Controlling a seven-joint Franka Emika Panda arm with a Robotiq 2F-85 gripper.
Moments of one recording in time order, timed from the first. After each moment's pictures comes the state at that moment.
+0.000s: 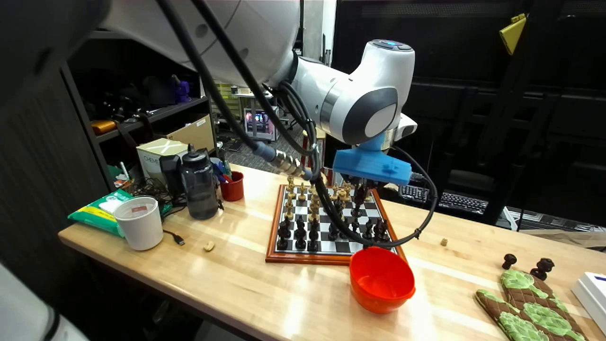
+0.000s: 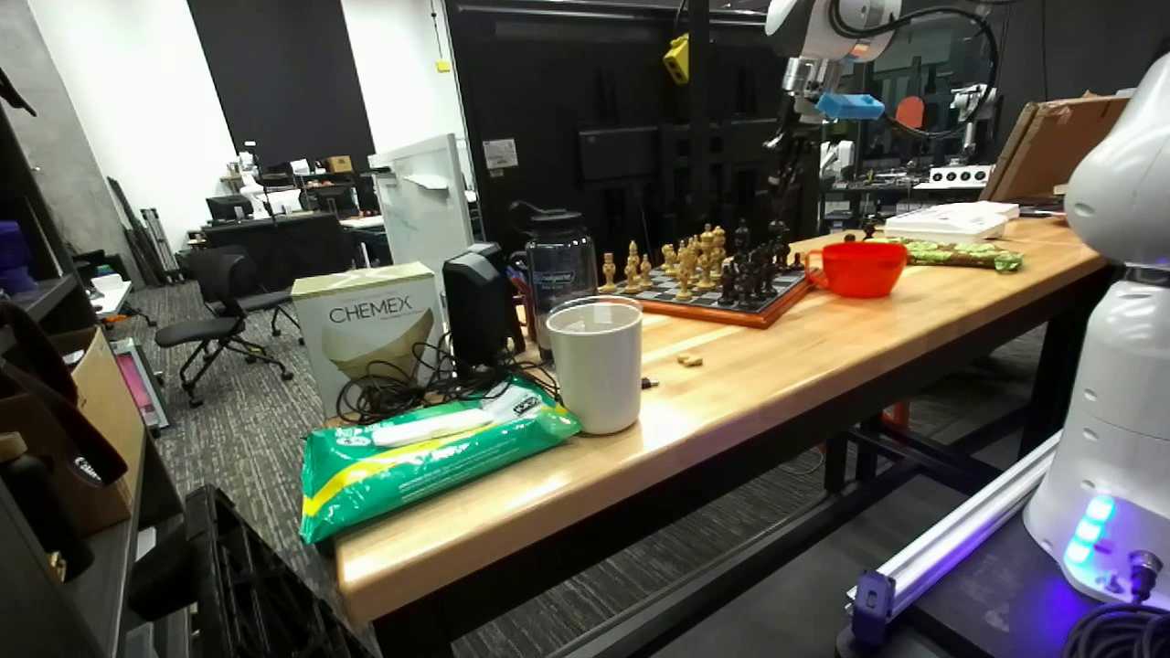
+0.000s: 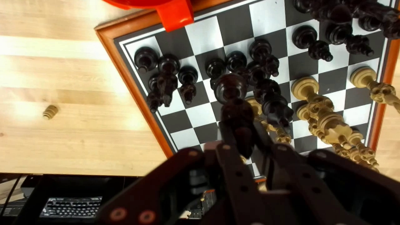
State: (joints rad) arm -0.14 -0.12 -0.22 -2.17 0.16 2.33 -0.51
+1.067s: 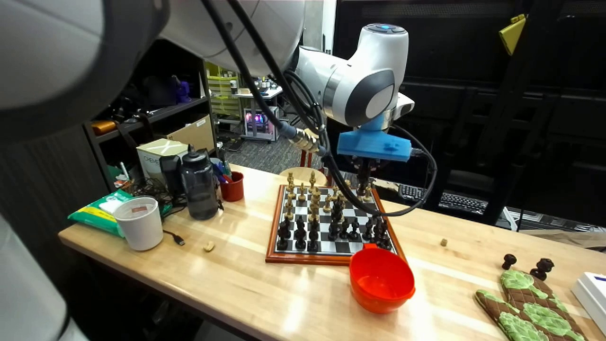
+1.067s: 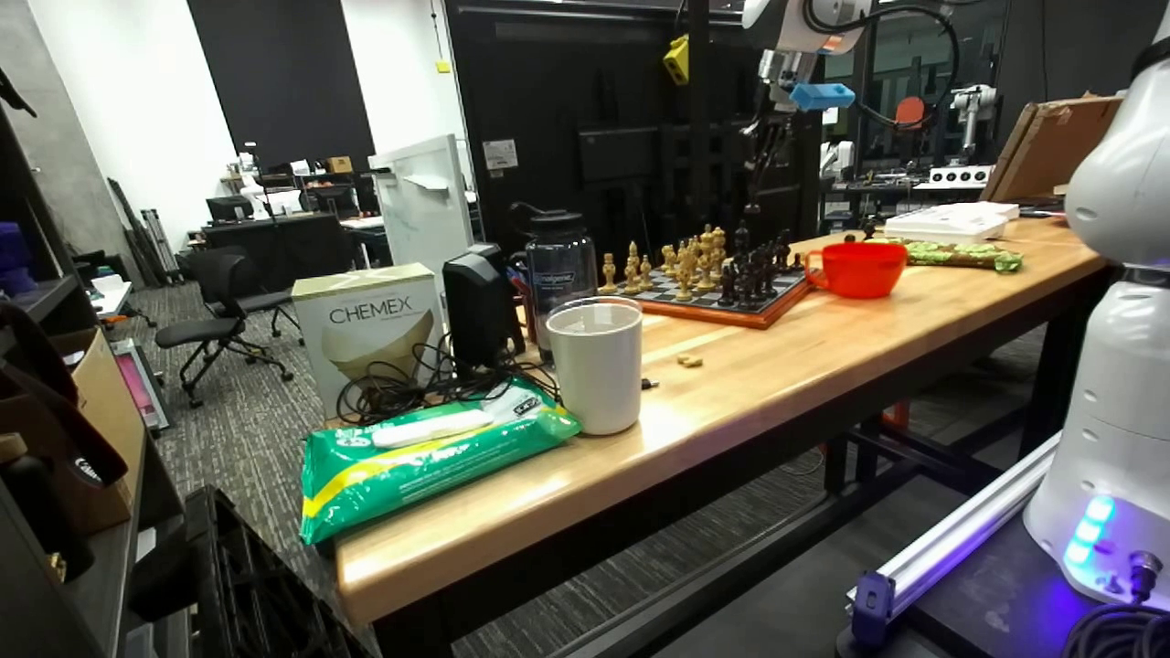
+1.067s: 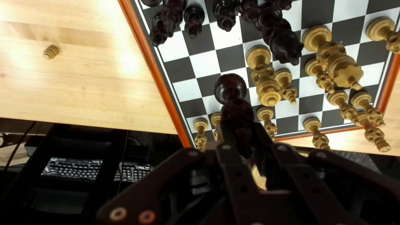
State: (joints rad) arm -0.14 -0.04 -0.19 -2.03 0.16 2.35 -0.51
